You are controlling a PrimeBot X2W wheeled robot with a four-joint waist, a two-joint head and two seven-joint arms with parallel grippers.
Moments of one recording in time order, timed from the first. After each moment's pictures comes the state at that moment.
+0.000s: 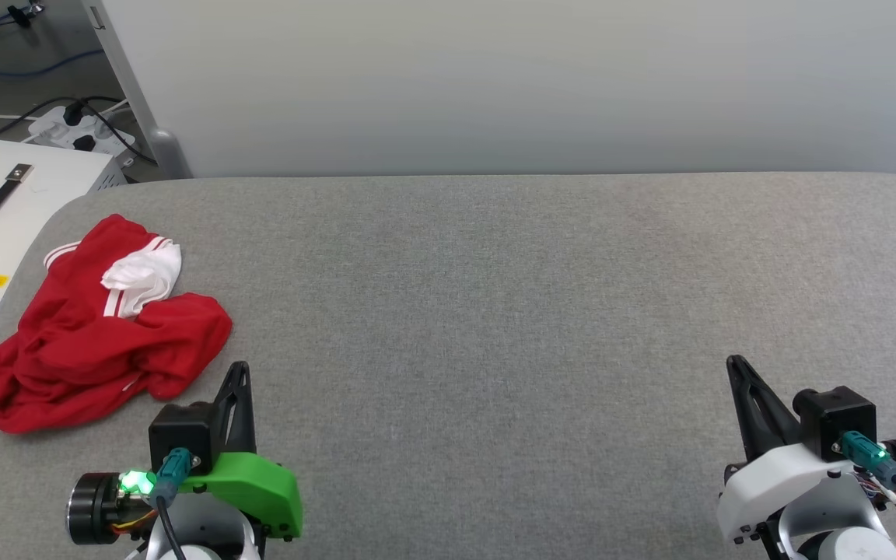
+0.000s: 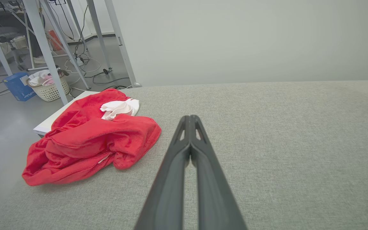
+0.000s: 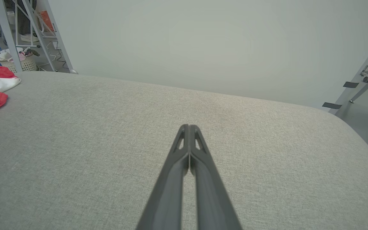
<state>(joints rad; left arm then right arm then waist) 0.01 0.05 0.00 0.00 -0.01 0.00 0.00 0.02 -0.05 0.00 0.00 0.01 0.13 0.00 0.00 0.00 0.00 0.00</state>
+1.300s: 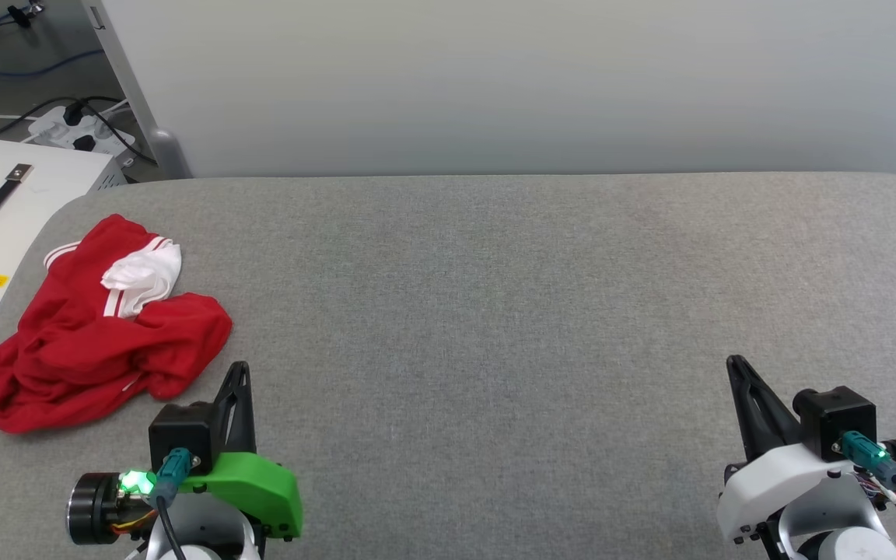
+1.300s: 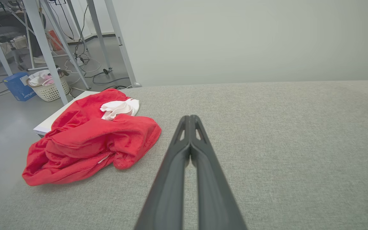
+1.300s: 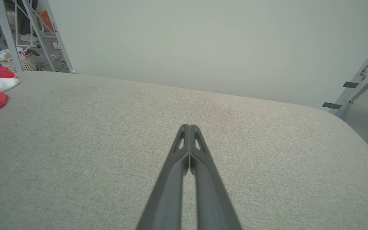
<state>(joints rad) 0.01 0.05 0.00 0.00 -0.01 0.00 0.00 0.02 -0.05 0.00 0.00 0.01 0.13 0.00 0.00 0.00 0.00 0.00</state>
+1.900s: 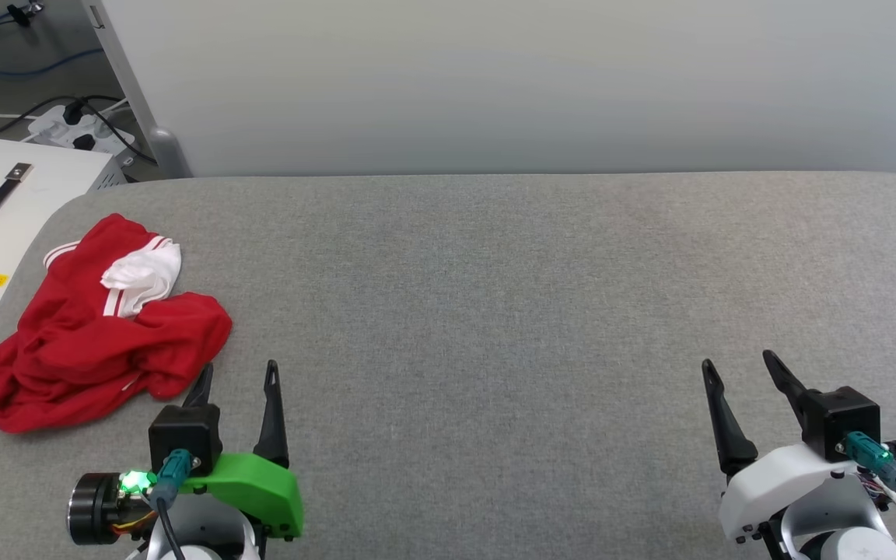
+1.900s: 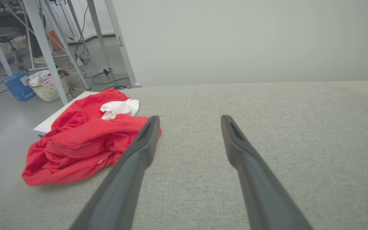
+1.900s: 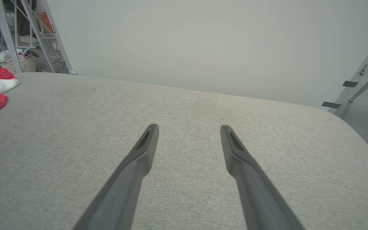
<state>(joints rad) 0.01 0.06 0.00 0.00 -0.01 0.00 -0.01 0.02 -0.05 0.00 0.00 0.01 0.13 -0.01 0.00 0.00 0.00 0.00</state>
